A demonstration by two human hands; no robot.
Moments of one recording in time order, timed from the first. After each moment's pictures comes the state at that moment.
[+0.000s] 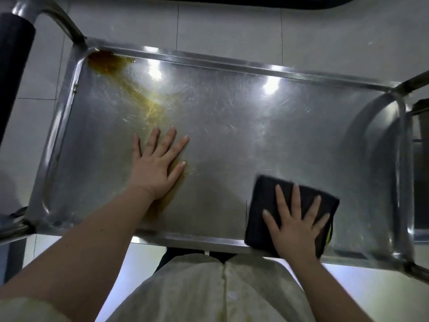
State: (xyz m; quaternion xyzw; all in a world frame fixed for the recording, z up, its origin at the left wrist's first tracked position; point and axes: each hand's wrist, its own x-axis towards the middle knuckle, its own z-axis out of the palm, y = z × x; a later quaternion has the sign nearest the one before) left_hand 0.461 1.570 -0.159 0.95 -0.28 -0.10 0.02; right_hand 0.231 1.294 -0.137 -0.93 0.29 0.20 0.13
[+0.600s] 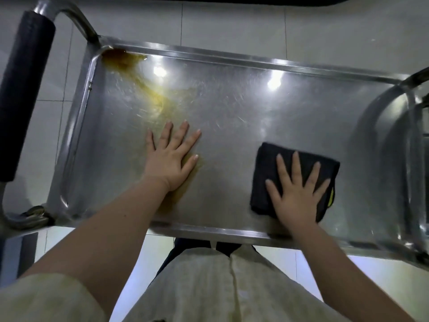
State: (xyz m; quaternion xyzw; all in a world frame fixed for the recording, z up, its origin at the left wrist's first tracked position) left_hand 0.466 1.569 -0.160 0.95 -0.28 -0.11 0.01; right_hand 0.285 1.300 -0.138 -0.94 0.27 0.16 0.11
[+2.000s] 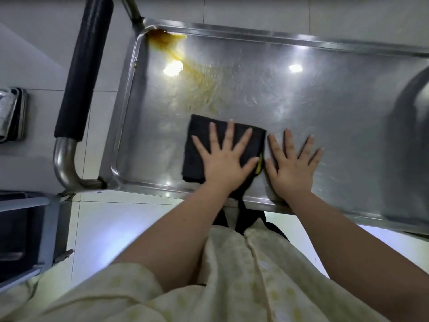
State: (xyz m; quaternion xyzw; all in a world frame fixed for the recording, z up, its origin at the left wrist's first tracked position) left_hand 0.381 1.547 -0.145 0.97 -0.21 -0.14 0.03; right_hand 0.305 1.377 -0.161 -0.97 0.18 0.12 0.07
